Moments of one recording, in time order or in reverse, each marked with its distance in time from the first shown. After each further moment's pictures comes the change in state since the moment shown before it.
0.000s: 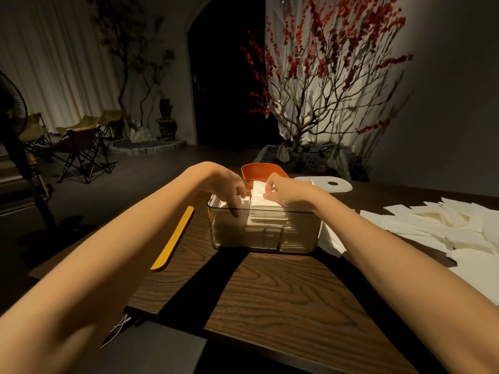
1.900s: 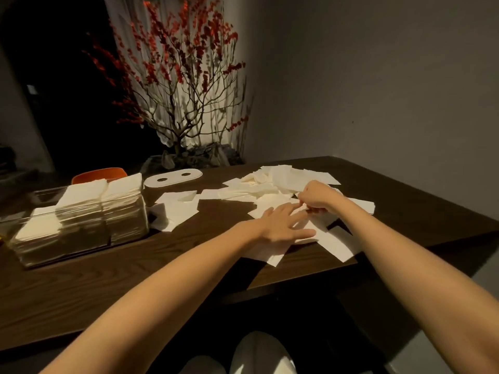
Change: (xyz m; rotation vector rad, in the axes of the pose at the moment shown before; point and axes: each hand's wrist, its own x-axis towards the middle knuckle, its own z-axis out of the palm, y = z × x) left_hand 0.007 0.368 0.173 0.136 0.107 0.876; right_hand -0.288 0.243 -0.041 0.174 0.314 0.850
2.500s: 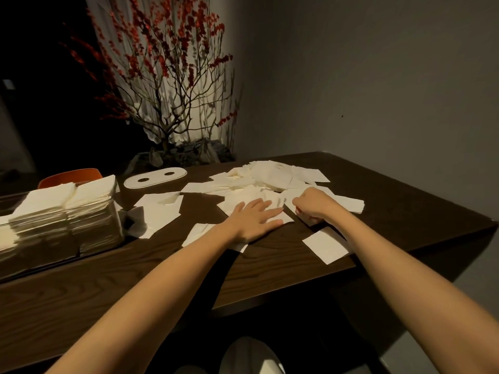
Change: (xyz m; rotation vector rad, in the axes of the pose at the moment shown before) left_hand 0.029 -0.047 0.011 0.060 0.075 -0.119; right_hand 0.012 0.029 0.006 0.061 -0.040 0.015
